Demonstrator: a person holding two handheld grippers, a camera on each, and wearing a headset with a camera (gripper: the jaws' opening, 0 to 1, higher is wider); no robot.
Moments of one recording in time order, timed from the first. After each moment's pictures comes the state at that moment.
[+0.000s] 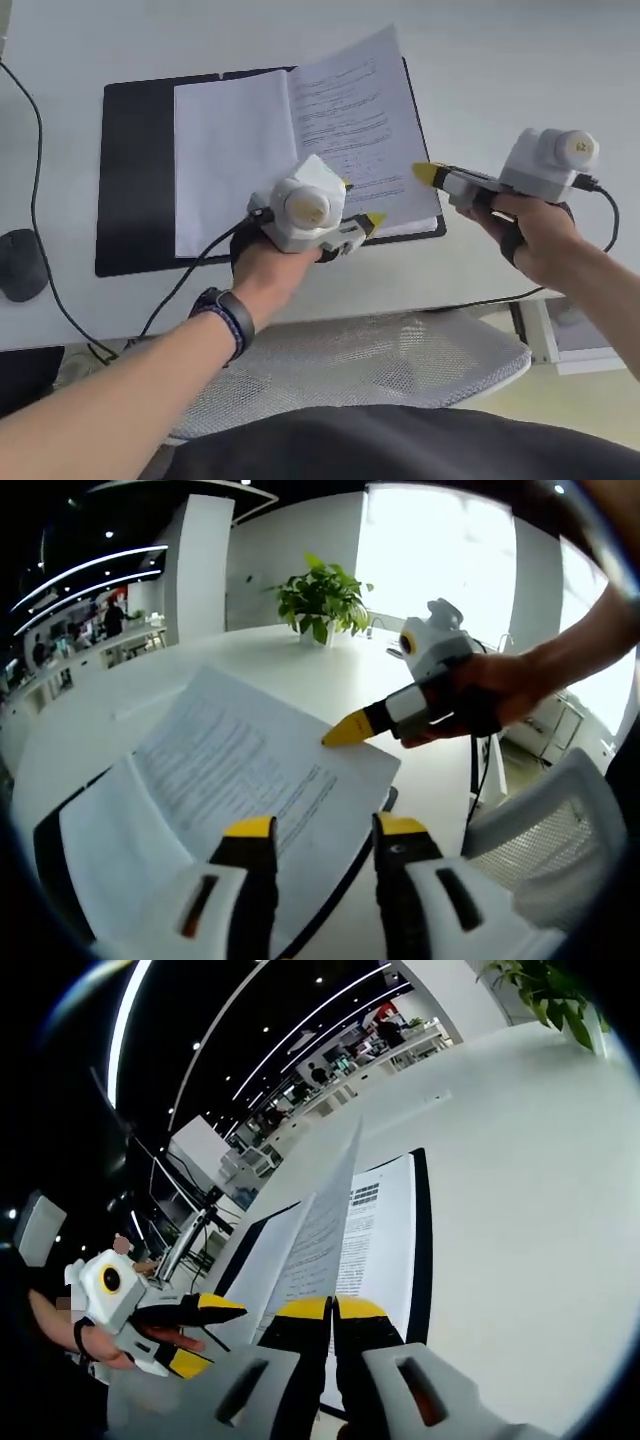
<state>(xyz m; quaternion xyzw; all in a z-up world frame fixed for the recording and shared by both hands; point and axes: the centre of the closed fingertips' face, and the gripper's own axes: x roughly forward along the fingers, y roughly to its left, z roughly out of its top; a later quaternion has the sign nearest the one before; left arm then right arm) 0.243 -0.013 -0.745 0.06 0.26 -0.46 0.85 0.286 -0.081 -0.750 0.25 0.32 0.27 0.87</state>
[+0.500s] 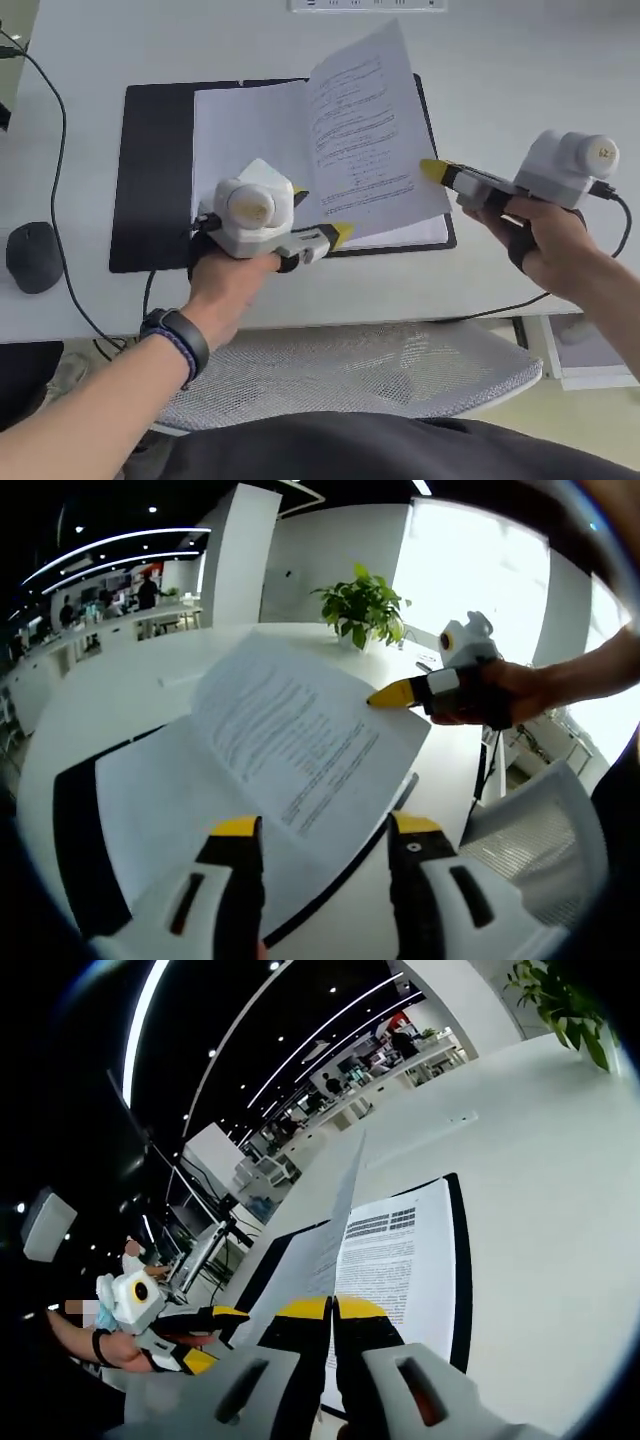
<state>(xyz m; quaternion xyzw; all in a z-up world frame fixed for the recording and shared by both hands) 0.242 0.069 -0.735 0.01 0.29 -0.40 0.87 0.293 -0.059 -0.713 0.26 0.29 0.29 0.87</state>
